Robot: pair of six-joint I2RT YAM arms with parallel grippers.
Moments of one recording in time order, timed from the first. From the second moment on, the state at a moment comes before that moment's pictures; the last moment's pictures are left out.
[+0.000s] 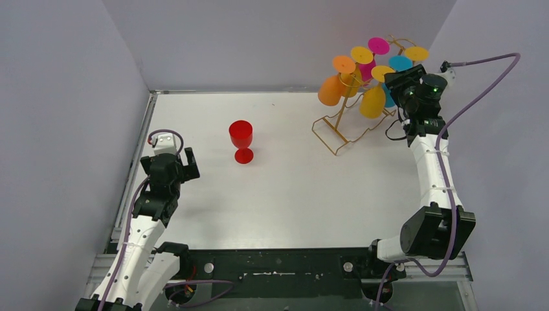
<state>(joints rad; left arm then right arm) -0.16 0.76 0.63 -0.34 -0.38 -0.20 -0.16 1.42 1.39 -0.16 -0.09 0.84</state>
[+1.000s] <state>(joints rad) -0.16 0.77 0.63 -0.34 -0.38 -0.20 -0.16 1.50 1.37 -0.01 -0.02 0.90</state>
